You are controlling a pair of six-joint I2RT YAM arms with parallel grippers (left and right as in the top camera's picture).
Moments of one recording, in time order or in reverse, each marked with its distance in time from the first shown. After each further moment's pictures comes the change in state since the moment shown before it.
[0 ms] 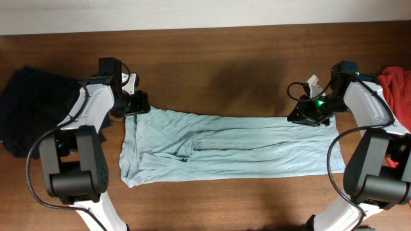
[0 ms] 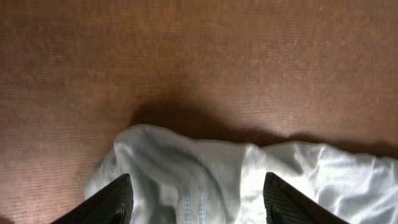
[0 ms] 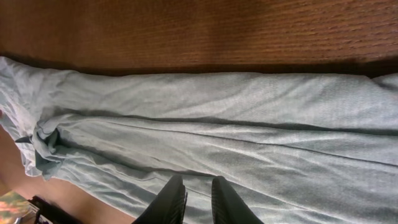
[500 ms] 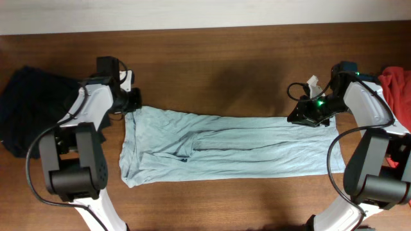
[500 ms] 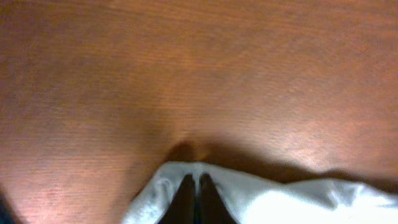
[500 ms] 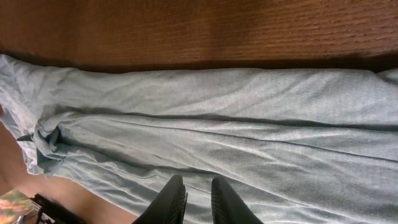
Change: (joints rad) left arm 0.024 0.026 0.002 0.062 -0.059 -0.017; right arm 0.000 0.000 0.000 -0.010 -0.003 0.000
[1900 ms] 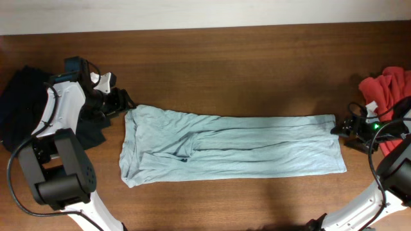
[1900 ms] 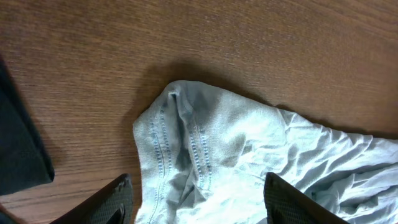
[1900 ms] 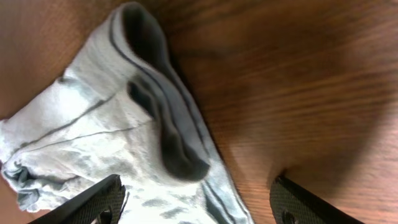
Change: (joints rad) left arm 0.150 -0.039 0.093 -0.286 0.264 0.037; right arm -0.489 0.200 0.040 -0.017 0.019 -0.228
